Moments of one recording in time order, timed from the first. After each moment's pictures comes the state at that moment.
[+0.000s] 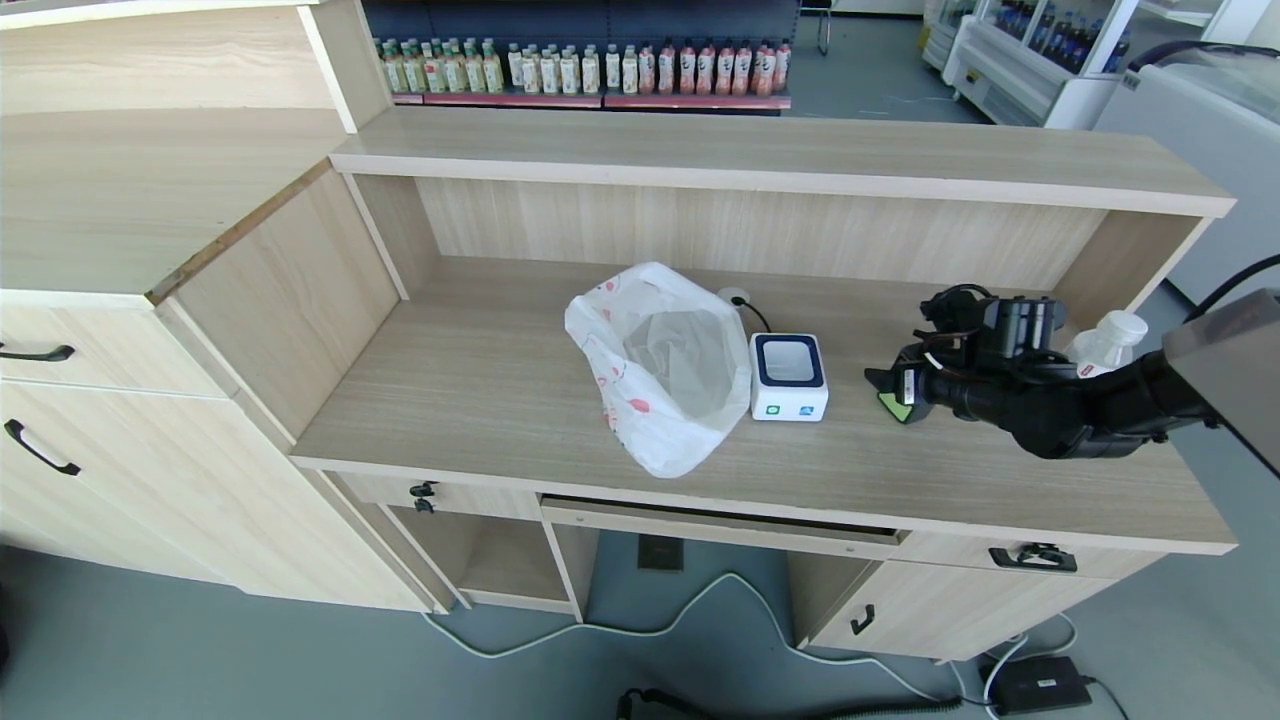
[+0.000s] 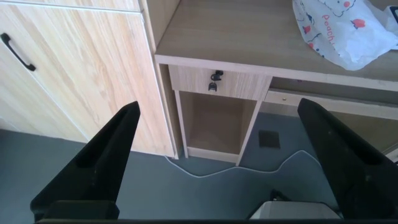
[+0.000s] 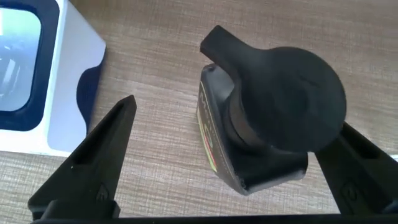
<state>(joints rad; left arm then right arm) 0.00 0.00 0.00 -0.05 0.04 0.00 0.03 2.26 -1.36 -0.61 -0.01 -0.12</state>
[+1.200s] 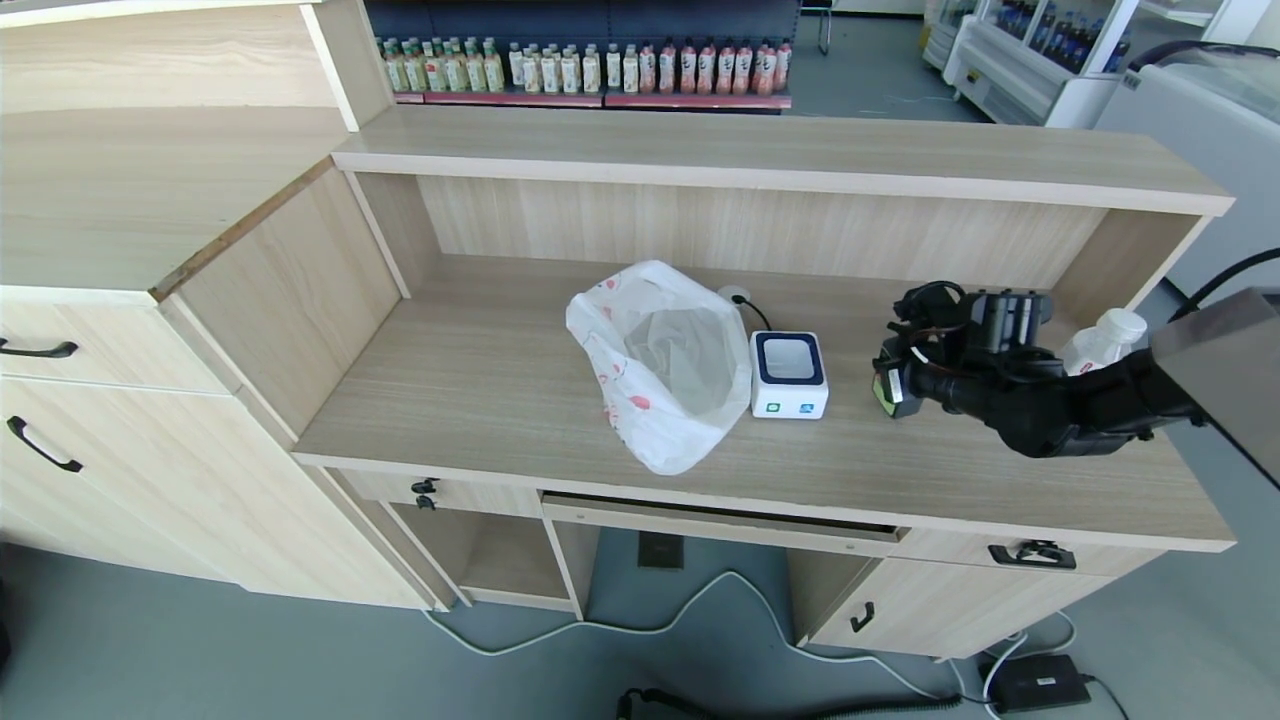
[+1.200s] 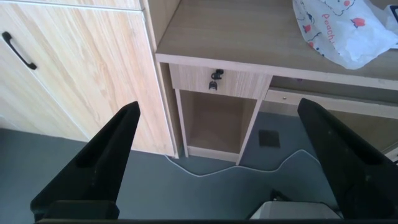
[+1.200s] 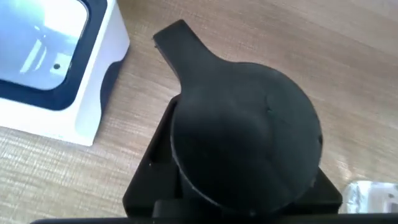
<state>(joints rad) 0.00 0.00 0.00 -0.05 0.04 0.00 0.06 2.23 -1.33 -0.66 -0.01 -0.30</state>
